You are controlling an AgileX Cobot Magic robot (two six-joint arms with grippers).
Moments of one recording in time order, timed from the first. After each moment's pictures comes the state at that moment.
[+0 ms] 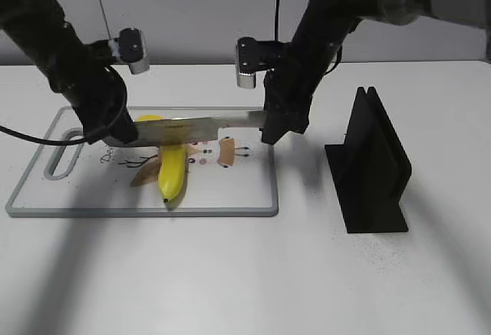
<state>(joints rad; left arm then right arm) -0.19 2.08 -1.49 -0.50 0.95 1.47 0.42 2.38 -1.96 0.43 1.13 -1.29</state>
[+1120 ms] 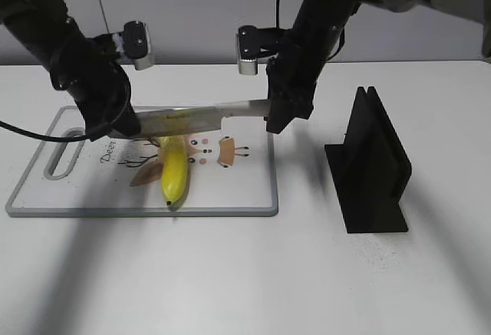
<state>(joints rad) -0.22 2.02 -1.46 -0.48 0.90 1.47 0.42 2.39 -2.07 0.37 1.23 -1.24</state>
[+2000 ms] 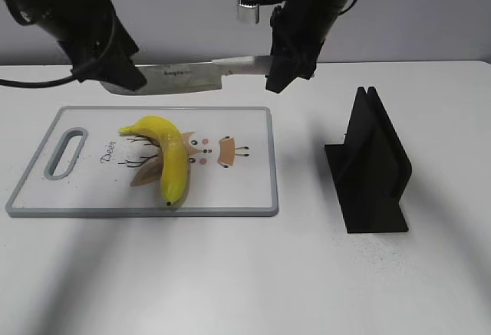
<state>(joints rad) -0.23 1.79 -1.46 -0.60 0.92 1.44 0.42 2.26 -2.08 0.37 1.23 -1.15</state>
